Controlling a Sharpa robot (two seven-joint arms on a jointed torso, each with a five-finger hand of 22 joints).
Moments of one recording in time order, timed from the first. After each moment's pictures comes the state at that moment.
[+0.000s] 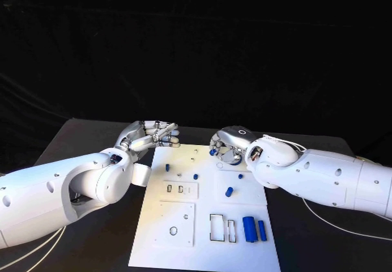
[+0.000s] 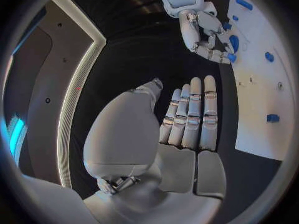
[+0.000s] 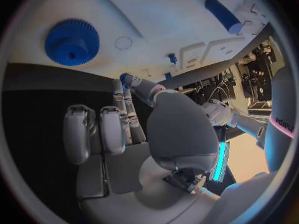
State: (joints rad) left arm 1.22 -0.94 -0.04 1.70 -0.05 -0.42 0.38; left_hand 1.43 -0.17 0.36 0.29 0.06 0.92 0.22 0.25 0.15 1.11 0.15 0.13 0.07 1.08 0.09 0.37 0.30 0.17 1.01 0.20 0.36 0.15; right arm 1.29 -0.60 -0.18 1.34 -1.59 -0.44 -0.10; right_hand 1.24 -0.11 0.64 -0.13 0.12 1.04 0.14 0.29 0.25 1.24 0.07 0.11 0.12 1.46 0.01 1.40 1.19 0.06 1.43 0.11 1.45 1.31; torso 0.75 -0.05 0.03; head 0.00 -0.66
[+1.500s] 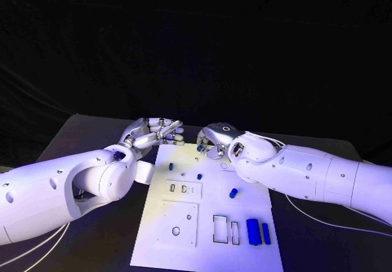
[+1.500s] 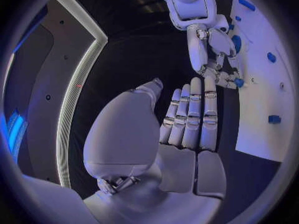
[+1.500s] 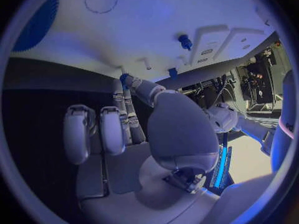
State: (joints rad) left arm 1.25 -0.93 -0.04 1.71 -0.04 -0.41 0.37; left_hand 1.43 -0.17 0.36 0.29 0.06 0.92 0.22 0.25 0.15 1.11 0.15 0.13 0.07 1.08 0.10 0.37 0.30 0.17 1.01 0.20 0.36 0.15; right arm 1.30 -0.46 -0.17 1.21 -1.59 -0.43 -0.11; right_hand 1.23 -0.12 0.64 -0.13 0.12 1.02 0.14 0.29 0.28 1.23 0.07 0.10 0.13 1.46 0.01 1.40 1.19 0.06 1.43 0.11 1.45 1.31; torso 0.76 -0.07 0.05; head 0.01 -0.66
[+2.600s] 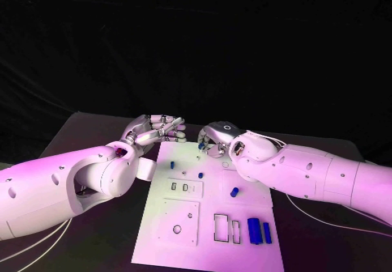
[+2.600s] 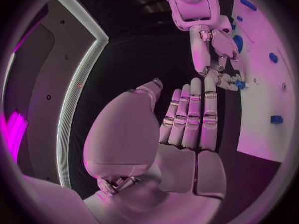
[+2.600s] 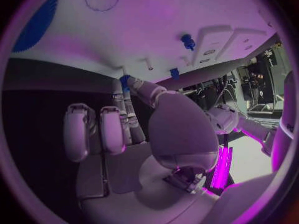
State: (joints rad) left arm 1.25 -0.93 -0.04 1.71 -0.04 -0.41 0.37; left_hand 1.43 -0.17 0.36 0.29 0.06 0.92 0.22 0.25 0.15 1.11 0.15 0.13 0.07 1.08 0.10 0.37 0.31 0.17 1.01 0.20 0.36 0.15; right arm 1.29 -0.44 -0.17 1.19 -1.59 -0.44 -0.11; right_hand 1.20 -0.12 0.65 -0.12 0.11 1.00 0.15 0.29 0.31 1.21 0.08 0.09 0.13 1.46 0.01 1.40 1.16 0.06 1.41 0.11 1.43 1.31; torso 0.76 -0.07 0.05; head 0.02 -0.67
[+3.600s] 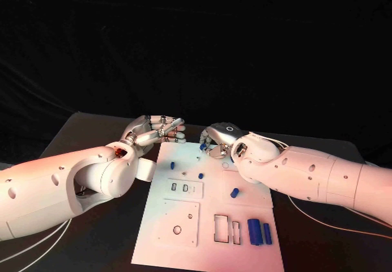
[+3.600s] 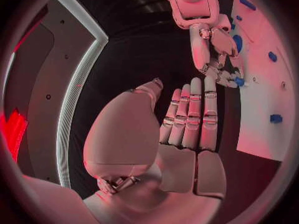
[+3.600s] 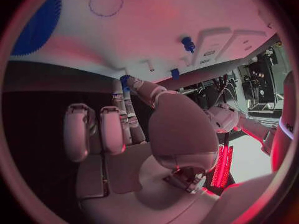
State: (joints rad) left arm 1.26 -0.93 -0.04 1.71 -0.04 -0.41 0.36; left_hand 1.43 -0.17 0.36 0.29 0.06 0.92 0.22 0.25 0.15 1.11 0.15 0.13 0.07 1.08 0.10 0.37 0.31 0.17 1.01 0.20 0.36 0.15; right arm 1.29 -0.46 -0.17 1.20 -1.58 -0.45 -0.11; right_hand 1.20 -0.12 0.65 -0.11 0.11 1.00 0.15 0.29 0.32 1.21 0.08 0.09 0.13 1.46 0.01 1.40 1.16 0.06 1.41 0.11 1.43 1.31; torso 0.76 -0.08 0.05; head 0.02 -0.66
